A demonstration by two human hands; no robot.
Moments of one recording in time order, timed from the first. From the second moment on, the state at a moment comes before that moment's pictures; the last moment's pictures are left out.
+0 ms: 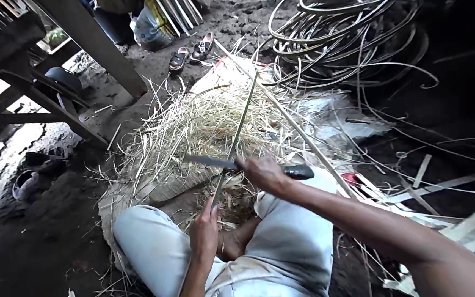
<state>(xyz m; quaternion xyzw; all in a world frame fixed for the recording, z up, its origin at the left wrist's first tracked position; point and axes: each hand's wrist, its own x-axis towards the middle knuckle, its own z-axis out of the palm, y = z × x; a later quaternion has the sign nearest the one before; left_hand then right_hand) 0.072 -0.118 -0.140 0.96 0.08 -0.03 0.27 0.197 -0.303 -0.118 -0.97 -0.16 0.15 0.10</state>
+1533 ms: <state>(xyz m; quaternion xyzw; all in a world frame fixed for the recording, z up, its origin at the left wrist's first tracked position) -0.076 -0.009 -0.126 0.84 0.16 -0.12 0.50 0.269 -0.392 -0.159 -0.96 0.05 0.08 0.28</state>
